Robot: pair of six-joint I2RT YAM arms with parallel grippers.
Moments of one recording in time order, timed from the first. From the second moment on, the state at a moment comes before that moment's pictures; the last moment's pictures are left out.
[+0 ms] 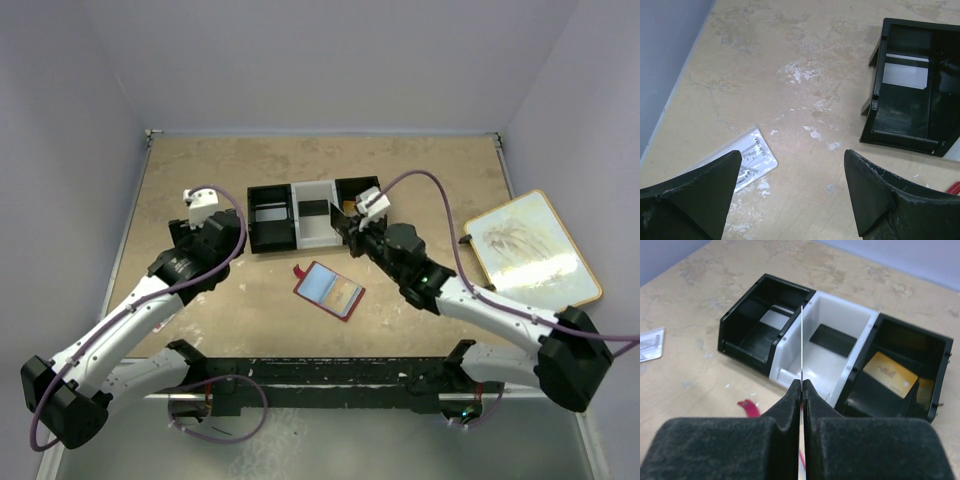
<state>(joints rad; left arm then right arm) -0.61 0.97 0.89 -0.71 -0.82 -0.53 0.80 1.11 0.62 0.36 0.18 0.09</state>
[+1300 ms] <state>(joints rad) -0.61 0.89 0.89 -0.70 -0.90 -0.51 0.70 1.99 1.38 0.00 0.19 -0.41</state>
